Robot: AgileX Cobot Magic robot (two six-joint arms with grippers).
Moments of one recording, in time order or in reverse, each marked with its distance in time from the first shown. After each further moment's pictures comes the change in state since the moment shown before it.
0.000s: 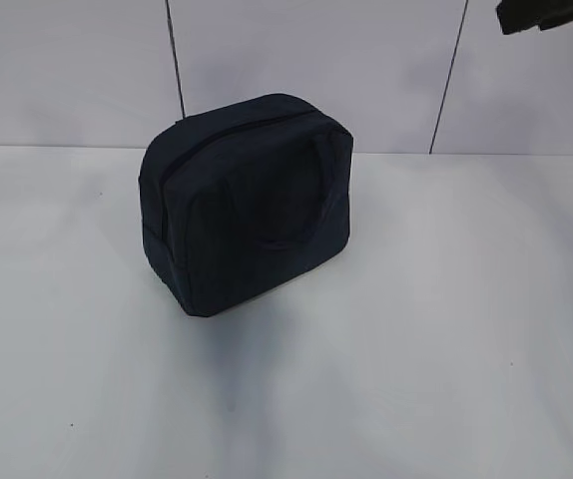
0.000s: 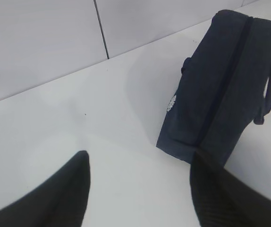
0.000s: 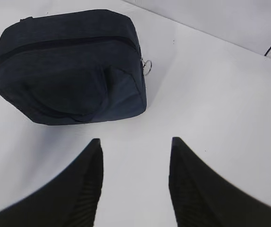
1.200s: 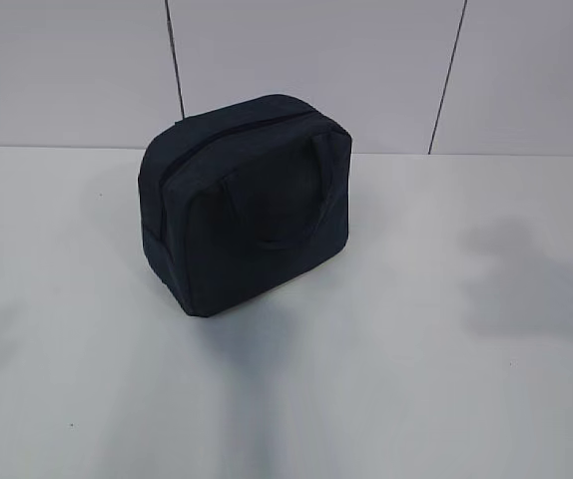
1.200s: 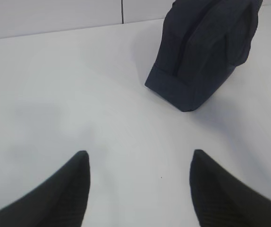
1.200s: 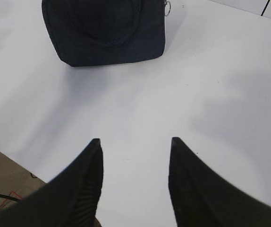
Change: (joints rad) left arm 0.071 -0.826 0.443 0.144 0.236 -0.339; right arm 0.000 -0.835 0.746 0.000 -0.070 -0.012
